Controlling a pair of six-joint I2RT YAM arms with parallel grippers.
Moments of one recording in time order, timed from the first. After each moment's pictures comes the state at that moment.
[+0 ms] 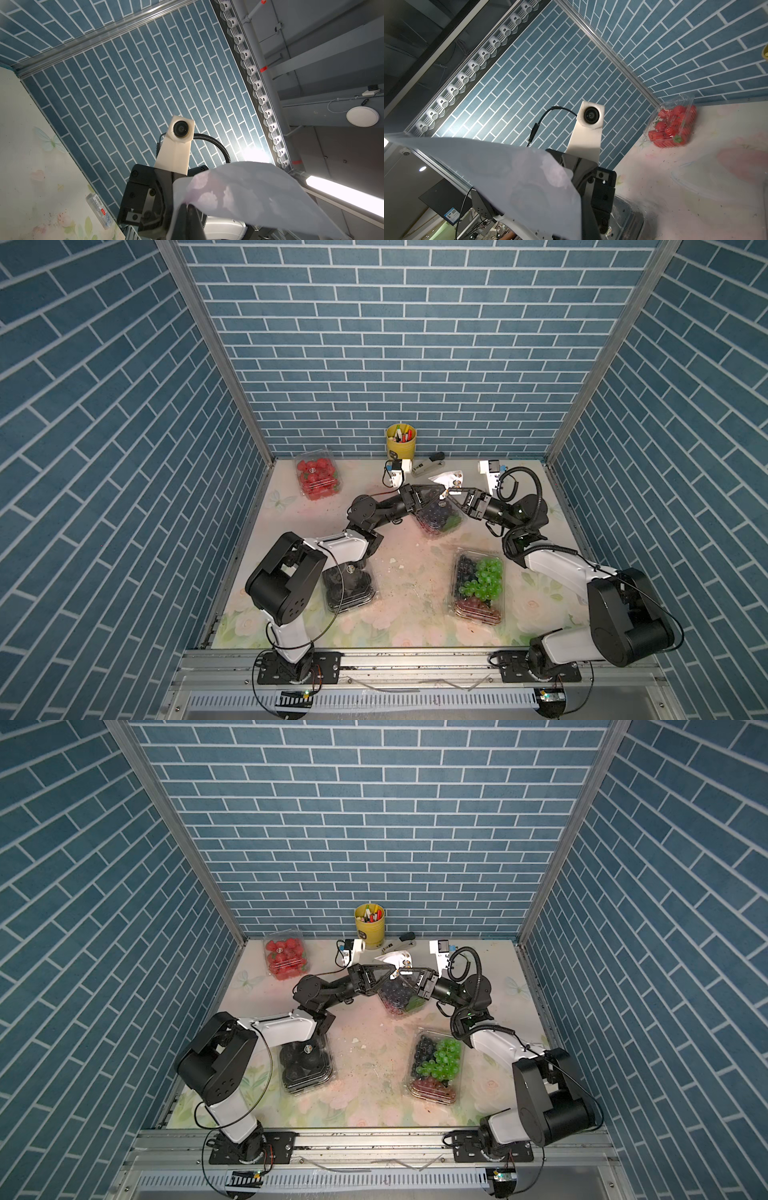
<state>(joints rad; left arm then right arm) -0.62 1.76 0.96 1.31 0.68 -1.49 0.38 1.43 0.73 1.06 -0.92 1.12</state>
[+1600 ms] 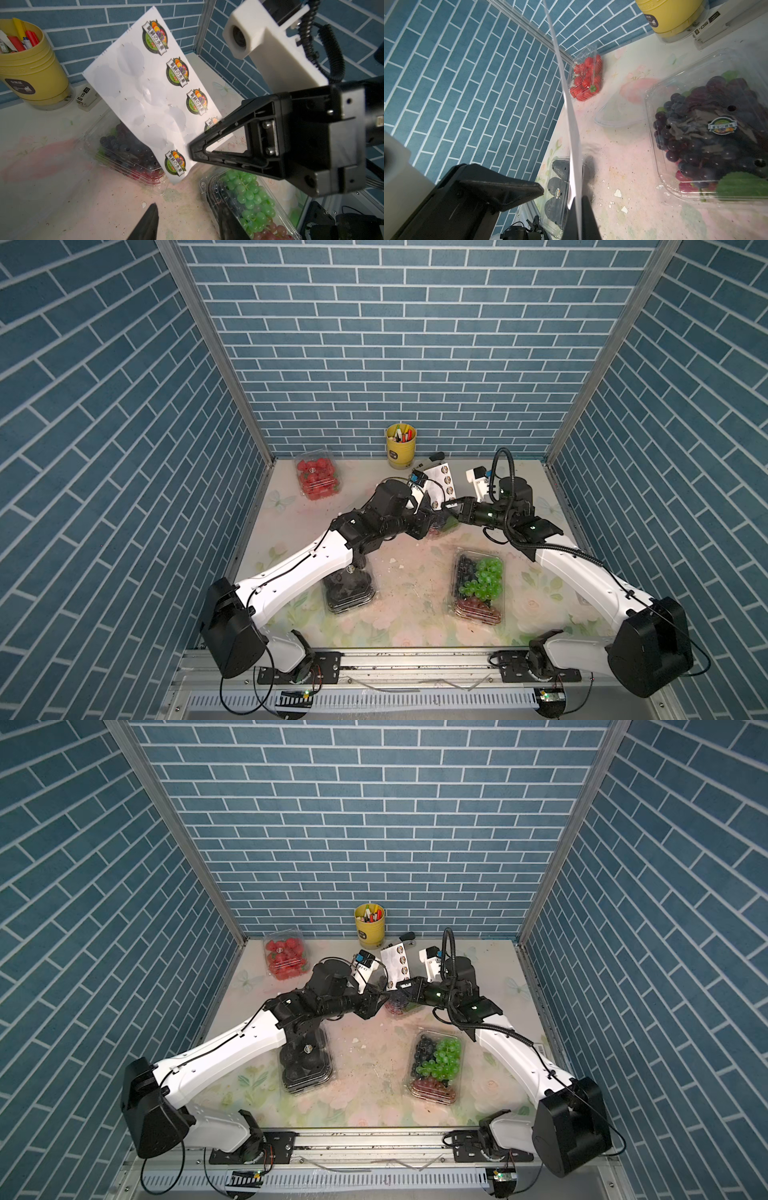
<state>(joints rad) -0.82 1.43 1.27 -0.35 0.06 -0.26 0.47 1.28 0.96 -0.07 -0.61 0.67</state>
